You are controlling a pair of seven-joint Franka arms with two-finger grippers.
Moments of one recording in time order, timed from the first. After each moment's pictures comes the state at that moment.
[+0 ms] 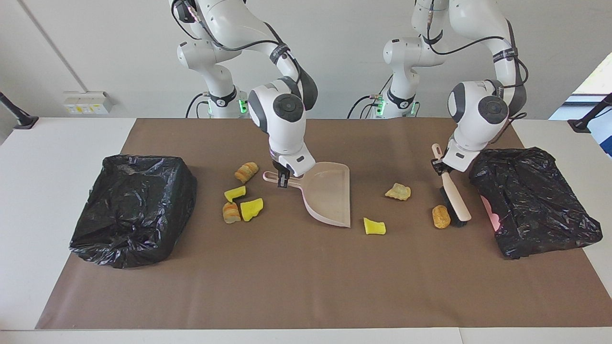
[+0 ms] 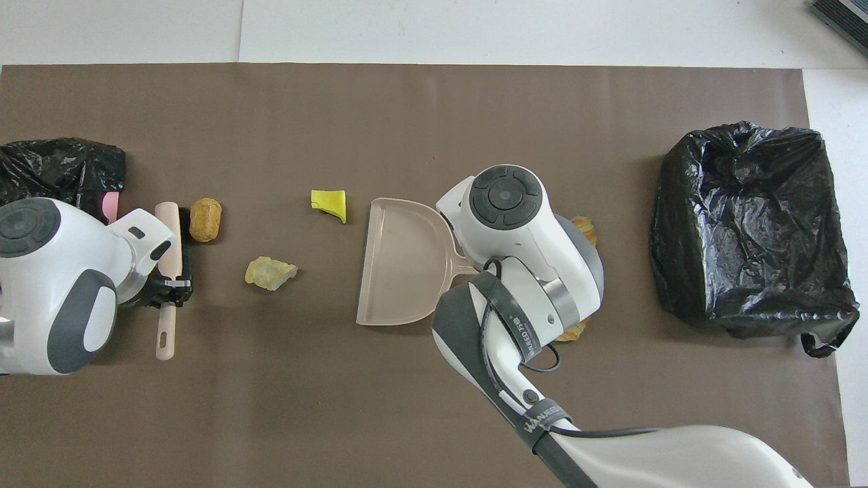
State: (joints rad) left arm -0.06 0.01 0.00 -2.24 0.10 2.07 -0.20; right arm 0.49 0.35 0.03 -1.73 -0.06 1.95 -0.88
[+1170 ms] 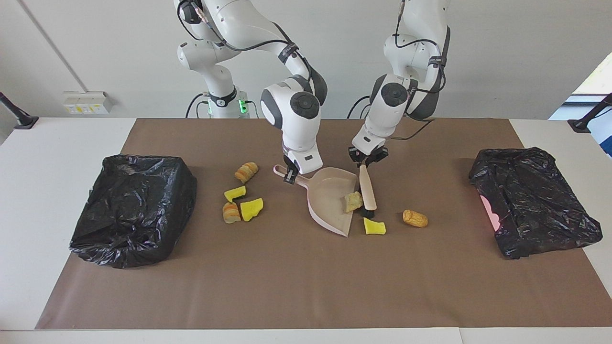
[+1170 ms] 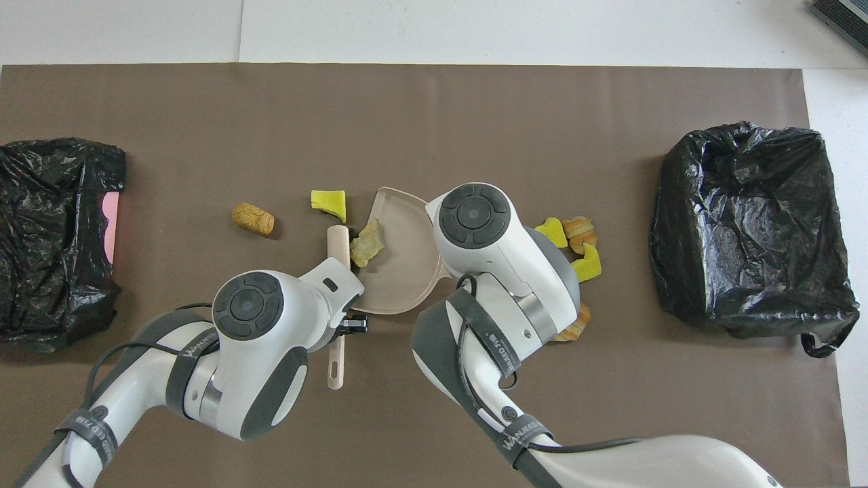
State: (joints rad) left arm -0.54 0.01 -0.03 -2.30 -0.15 2.28 -0.40; right arm 0.53 0.35 0.03 -1.73 -0.06 1.95 -0.64
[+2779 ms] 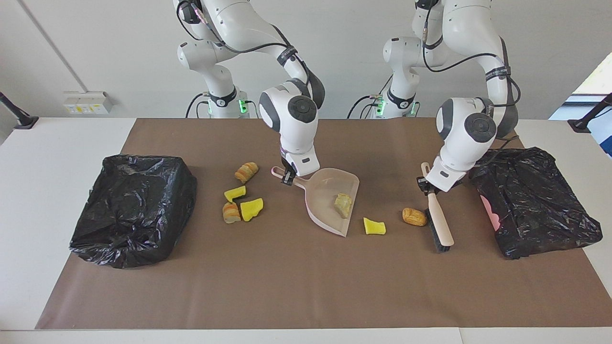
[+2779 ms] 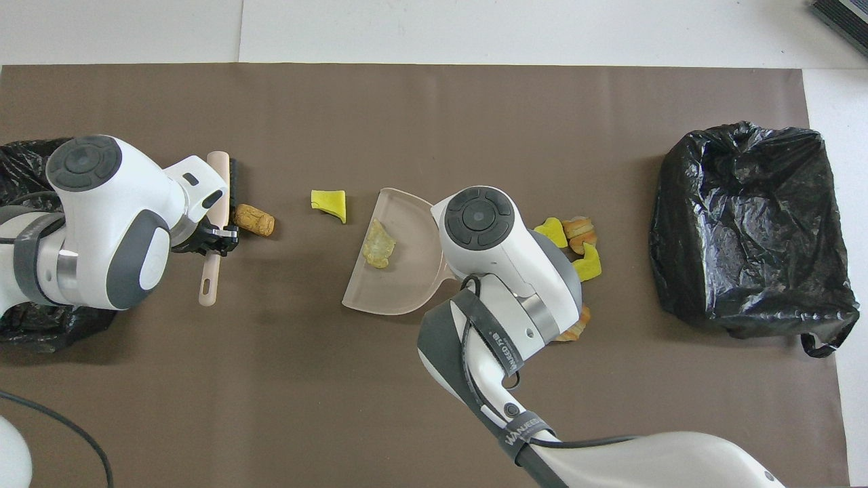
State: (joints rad) left arm -0.17 0.22 -0.01 -1.97 0.05 2.08 -0.16; right arm 0.53 0.35 0.03 -1.76 -0.06 1.97 -0.64
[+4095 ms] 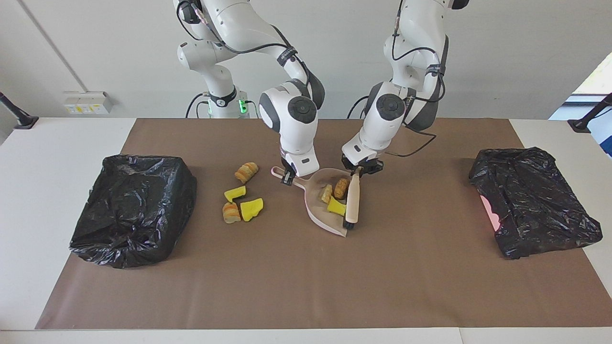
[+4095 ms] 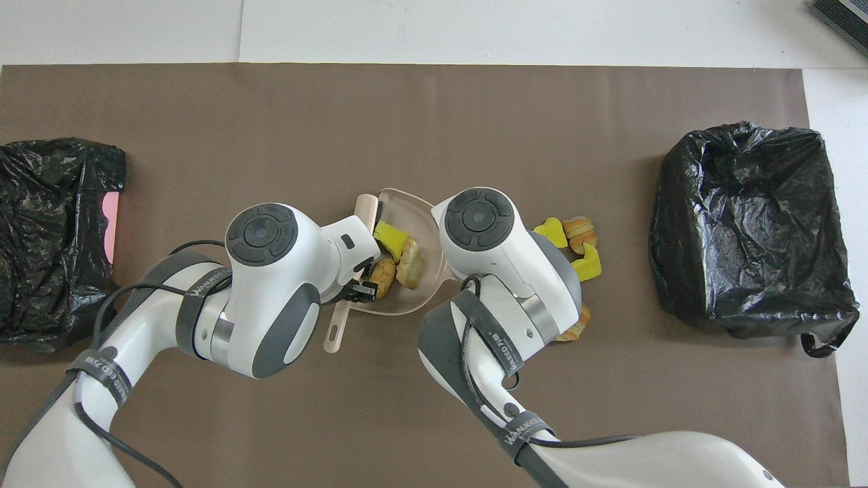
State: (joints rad) left arm -0.50 0.15 -0.02 -2.04 -0.15 2.12 -0.18; right arm 0.53 0.35 0.03 -1.76 -0.06 1.97 -0.63
